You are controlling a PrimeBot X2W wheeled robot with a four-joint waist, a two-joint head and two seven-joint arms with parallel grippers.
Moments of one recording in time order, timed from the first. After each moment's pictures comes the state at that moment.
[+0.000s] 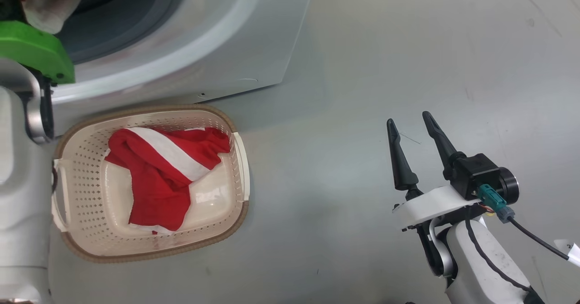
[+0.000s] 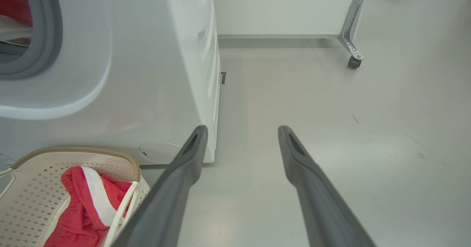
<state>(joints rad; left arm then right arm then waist) -0.88 0.22 -0.09 0.60 -0.23 0.09 -0.09 -0.25 -0.07 0.34 0.22 0.30 -0.09 -0.25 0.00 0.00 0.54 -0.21</state>
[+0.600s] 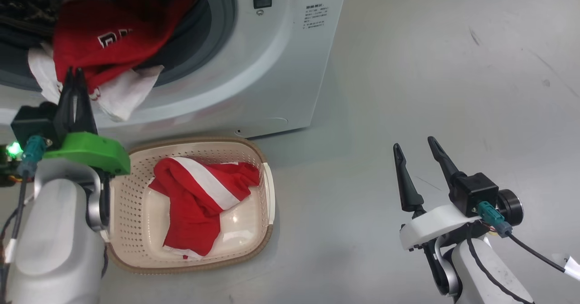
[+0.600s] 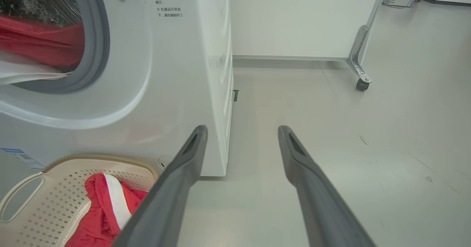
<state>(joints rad) -0.56 0.14 -0.09 0.50 -0.27 0.09 -0.23 -0.20 -0.09 0.33 0.26 0.29 -0.09 -0.25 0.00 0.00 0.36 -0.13</state>
